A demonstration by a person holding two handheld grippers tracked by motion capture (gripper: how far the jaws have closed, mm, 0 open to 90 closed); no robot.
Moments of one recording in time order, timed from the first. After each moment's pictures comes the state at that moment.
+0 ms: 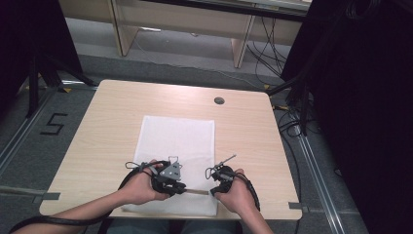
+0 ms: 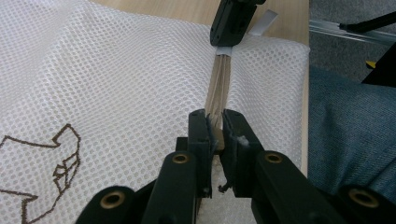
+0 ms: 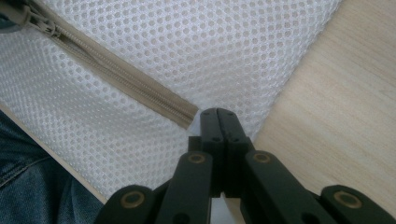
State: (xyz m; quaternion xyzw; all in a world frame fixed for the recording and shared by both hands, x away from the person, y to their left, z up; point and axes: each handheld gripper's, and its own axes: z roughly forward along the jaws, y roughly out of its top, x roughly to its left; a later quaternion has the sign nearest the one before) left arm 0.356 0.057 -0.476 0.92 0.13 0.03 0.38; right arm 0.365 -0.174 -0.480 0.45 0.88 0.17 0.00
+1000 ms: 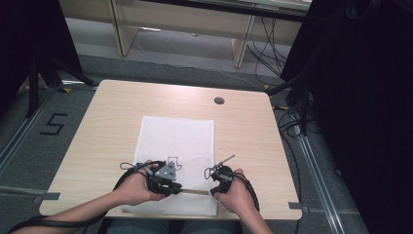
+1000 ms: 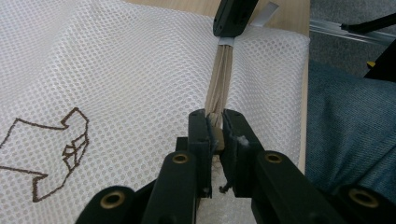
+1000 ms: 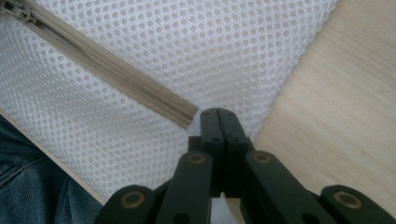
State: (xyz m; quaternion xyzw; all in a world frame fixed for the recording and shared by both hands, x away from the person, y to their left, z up) left arm 0.354 0.069 -0.476 0.91 0.15 0.02 0.38; right arm 0.364 -0.172 -0.479 0.45 0.88 0.16 0.00
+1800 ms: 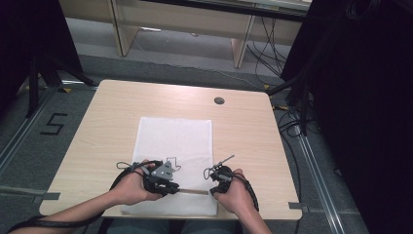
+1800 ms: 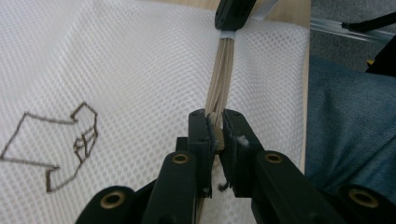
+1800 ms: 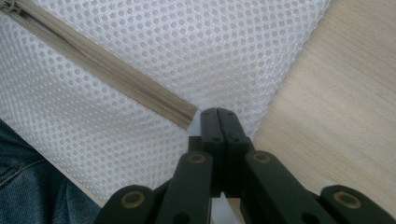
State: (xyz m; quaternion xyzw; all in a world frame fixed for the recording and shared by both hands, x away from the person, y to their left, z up) left arm 0.354 0.079 -0.475 0.92 0.14 0.02 0.37; right arm 0.364 -0.170 -0.479 0.45 0.88 0.16 0.01
